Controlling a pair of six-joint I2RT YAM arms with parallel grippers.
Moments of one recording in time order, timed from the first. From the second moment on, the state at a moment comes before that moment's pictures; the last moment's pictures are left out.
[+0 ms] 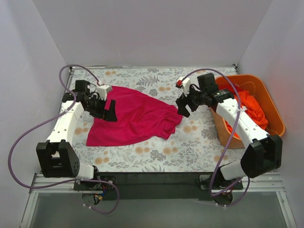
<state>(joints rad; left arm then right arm) 0.03 1.42 1.25 -0.96 0.57 0.29 0.38 1.39 1.24 -0.63 -0.47 -0.43</state>
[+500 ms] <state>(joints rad) -0.04 1.35 0.86 -0.93 0.27 0.57 0.48 1.62 1.18 -0.76 -0.45 -0.52</state>
